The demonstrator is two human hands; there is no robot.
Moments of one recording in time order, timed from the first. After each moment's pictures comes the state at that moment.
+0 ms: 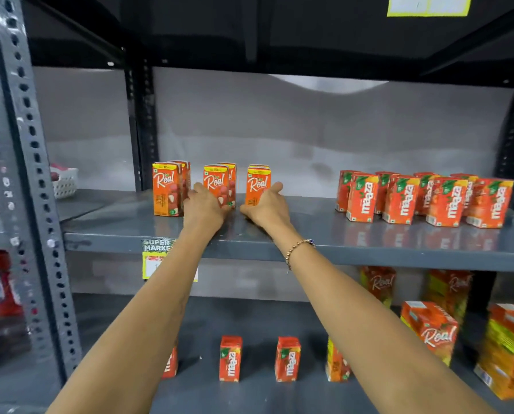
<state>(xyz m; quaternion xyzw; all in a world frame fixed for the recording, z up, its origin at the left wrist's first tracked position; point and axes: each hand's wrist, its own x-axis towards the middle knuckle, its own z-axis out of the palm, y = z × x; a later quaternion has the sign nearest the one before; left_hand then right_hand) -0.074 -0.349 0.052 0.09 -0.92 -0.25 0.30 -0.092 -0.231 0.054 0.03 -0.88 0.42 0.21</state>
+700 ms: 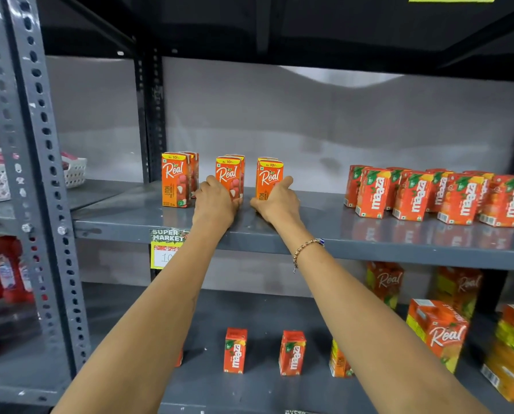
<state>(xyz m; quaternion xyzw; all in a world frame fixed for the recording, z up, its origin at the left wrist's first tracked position) -0.074 -0.345 0.045 0.08 -0.91 -0.24 0.32 -0.092 -0.229 0.048 0.02 -0.88 0.42 0.24</state>
